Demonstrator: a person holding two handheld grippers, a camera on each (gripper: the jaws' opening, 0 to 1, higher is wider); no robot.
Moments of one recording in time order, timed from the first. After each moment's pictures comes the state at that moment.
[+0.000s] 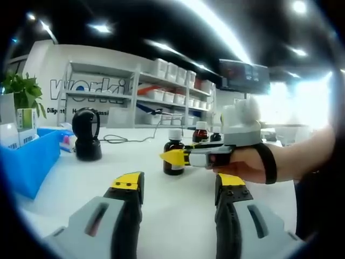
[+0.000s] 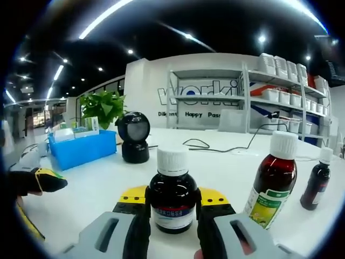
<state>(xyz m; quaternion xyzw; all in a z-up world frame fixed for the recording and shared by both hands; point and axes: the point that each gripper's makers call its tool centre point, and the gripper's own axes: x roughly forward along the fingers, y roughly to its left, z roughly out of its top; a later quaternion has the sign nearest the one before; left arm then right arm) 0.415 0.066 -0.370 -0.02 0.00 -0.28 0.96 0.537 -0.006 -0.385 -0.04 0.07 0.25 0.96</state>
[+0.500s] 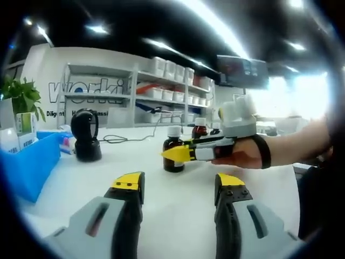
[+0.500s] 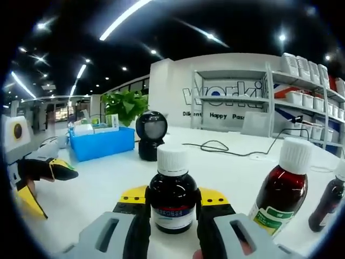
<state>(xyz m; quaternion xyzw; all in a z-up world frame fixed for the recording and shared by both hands) 0.415 0.064 -0.373 0.00 0.01 -0.28 0.96 0.537 -0.001 -0.384 -0.05 0.07 0.35 0.93</state>
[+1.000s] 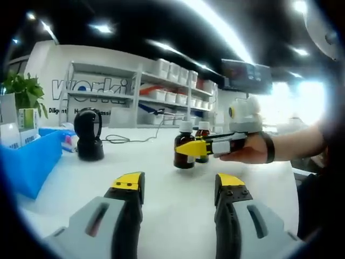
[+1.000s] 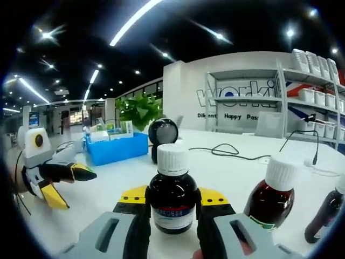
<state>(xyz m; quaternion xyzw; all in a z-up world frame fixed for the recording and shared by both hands) 0.419 0.071 -0.370 -0.02 0.01 -0.27 0.96 0.517 -0.008 -0.361 -0.04 0.07 0.41 0.91</state>
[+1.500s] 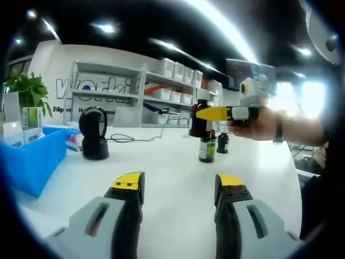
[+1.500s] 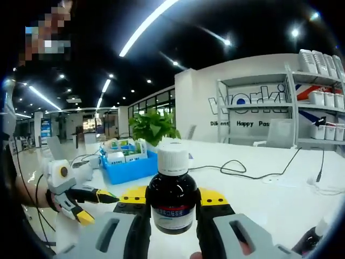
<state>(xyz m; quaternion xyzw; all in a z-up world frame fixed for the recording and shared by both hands) 0.424 0.079 -0.371 -0.02 0.01 -0.25 0.97 0.512 -0.020 -0.286 -0.02 0.04 0.46 0.89</state>
